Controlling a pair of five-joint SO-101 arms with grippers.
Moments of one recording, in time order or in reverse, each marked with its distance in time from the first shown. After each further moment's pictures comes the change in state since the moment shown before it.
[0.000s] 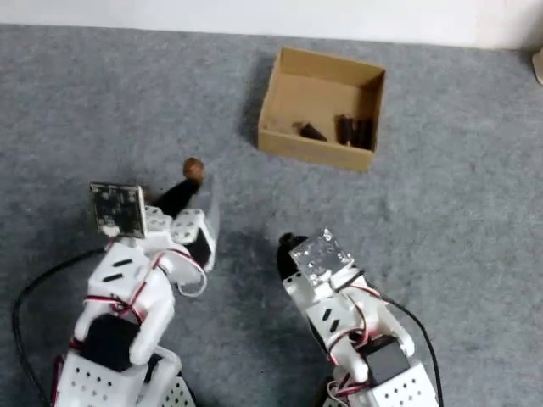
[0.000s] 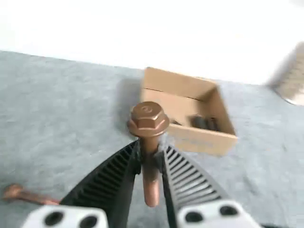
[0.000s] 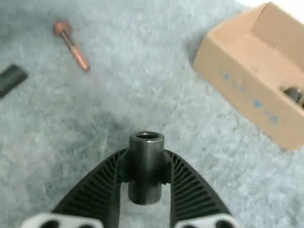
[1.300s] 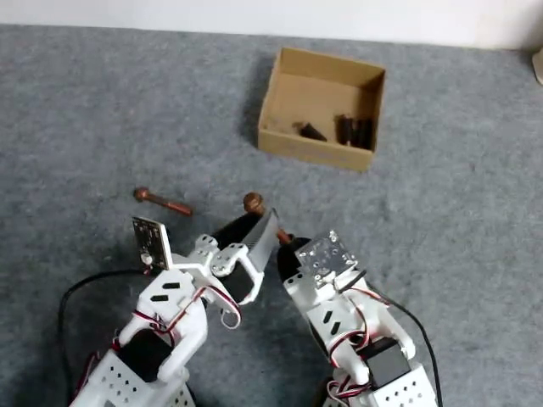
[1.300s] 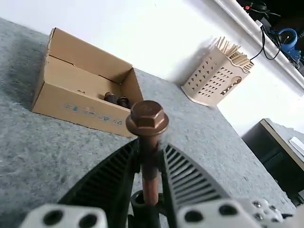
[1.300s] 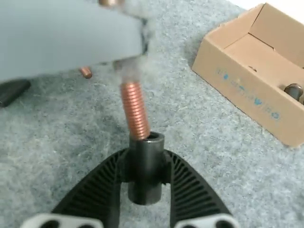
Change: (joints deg) left arm 16.0 -15.6 25.0 -19.7 18.9; right arm 0.0 -1.9 0.5 0.9 -2.6
